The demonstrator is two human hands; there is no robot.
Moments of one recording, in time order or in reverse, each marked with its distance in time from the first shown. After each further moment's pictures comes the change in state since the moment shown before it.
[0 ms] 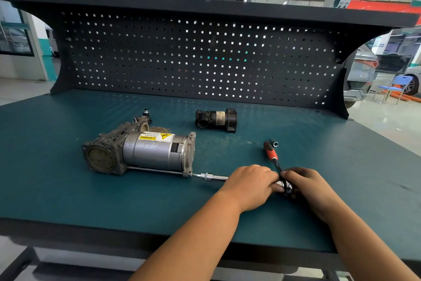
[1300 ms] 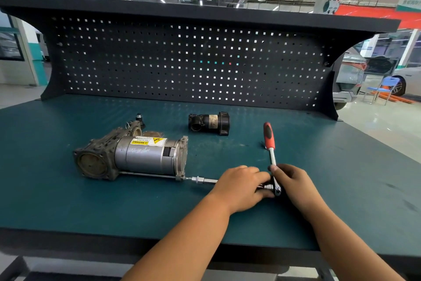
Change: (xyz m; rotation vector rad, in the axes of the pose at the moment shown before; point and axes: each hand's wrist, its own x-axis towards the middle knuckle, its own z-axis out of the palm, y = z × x) left_hand -0.003 -0.005 0.002 0.023 0.047 0.007; right_hand -0.005 -0.005 0.009 -0.100 0.123 -0.190
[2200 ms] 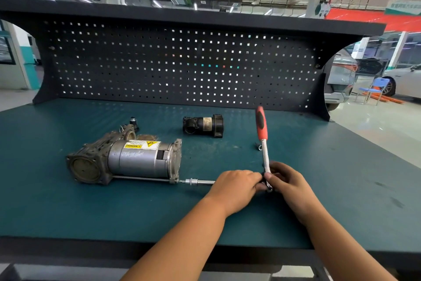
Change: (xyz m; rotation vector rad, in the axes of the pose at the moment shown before) left_hand 0.003 0.006 0.002 -0.008 -0.028 -0.044; right_hand -0.011 -0.002 -0.007 0.255 -0.090 -0.021
